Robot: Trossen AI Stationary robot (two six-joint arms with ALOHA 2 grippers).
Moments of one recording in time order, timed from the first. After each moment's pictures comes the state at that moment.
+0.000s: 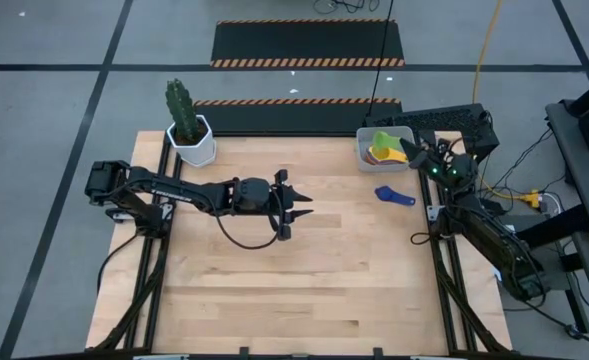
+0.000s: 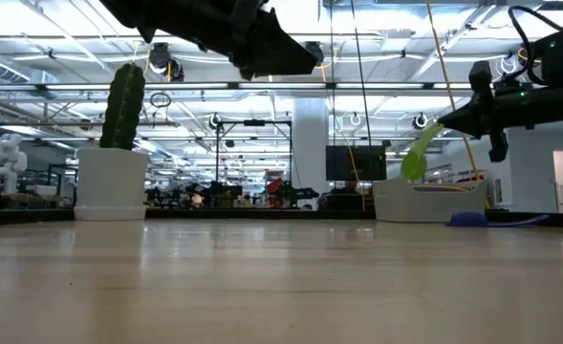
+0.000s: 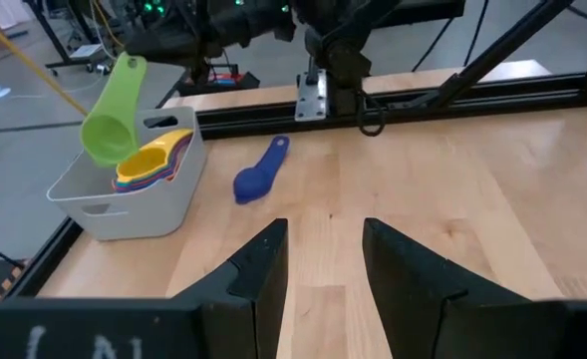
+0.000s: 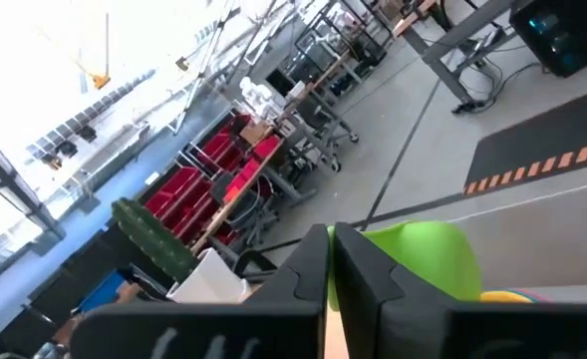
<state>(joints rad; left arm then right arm) -0.01 1.57 0.96 0.31 -0.09 0.13 -1.25 0.50 0.02 0.57 -0.45 0.83</state>
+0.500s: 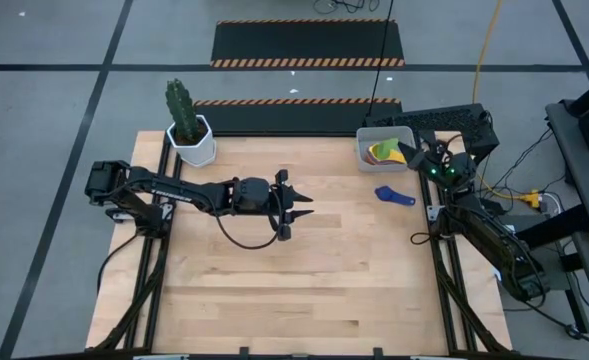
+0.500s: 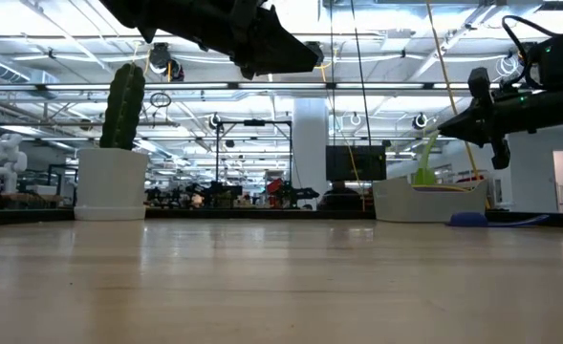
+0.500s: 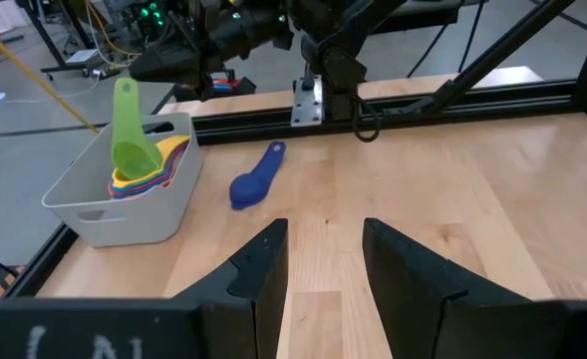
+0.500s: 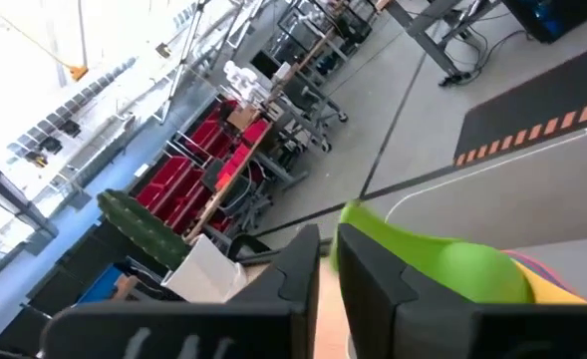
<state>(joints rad) -0.01 1.57 0.96 0.32 -0.08 0.13 -1.25 0.50 0.02 0.50 -0.46 0.85</state>
